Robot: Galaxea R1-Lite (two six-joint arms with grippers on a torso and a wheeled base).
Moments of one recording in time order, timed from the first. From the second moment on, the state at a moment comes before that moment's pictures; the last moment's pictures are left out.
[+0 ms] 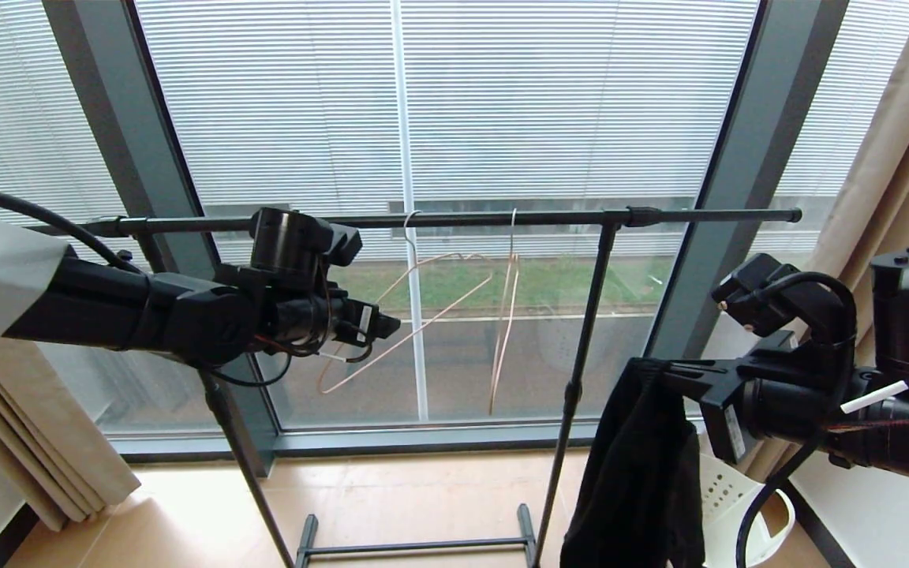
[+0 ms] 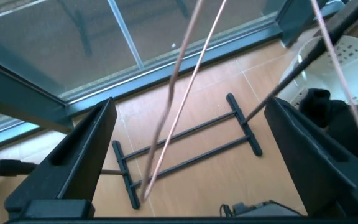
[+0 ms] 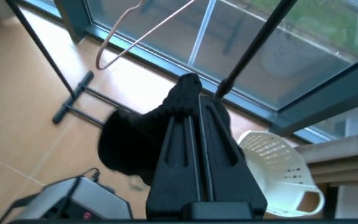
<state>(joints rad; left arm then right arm) -0.37 2.01 -1.26 -0.18 0.06 0.06 0.52 1.42 -0.71 -0.22 -0.04 -0.12</state>
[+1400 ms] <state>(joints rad) -0.40 2.23 -1.43 -0.25 0.06 0.06 0.52 1.42 -0.70 -0.22 -0.04 -0.12</state>
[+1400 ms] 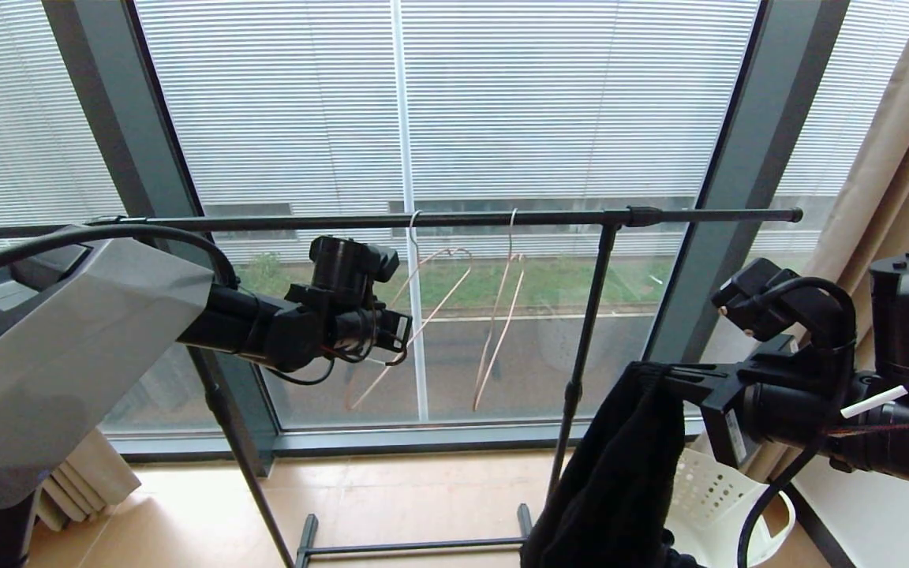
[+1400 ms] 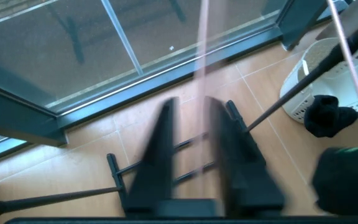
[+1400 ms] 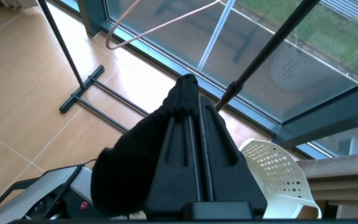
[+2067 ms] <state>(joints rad) -0.40 2.15 -1.40 -0.24 0.06 0.04 0.52 1.43 -0.70 -0.23 -0.04 -0.12</state>
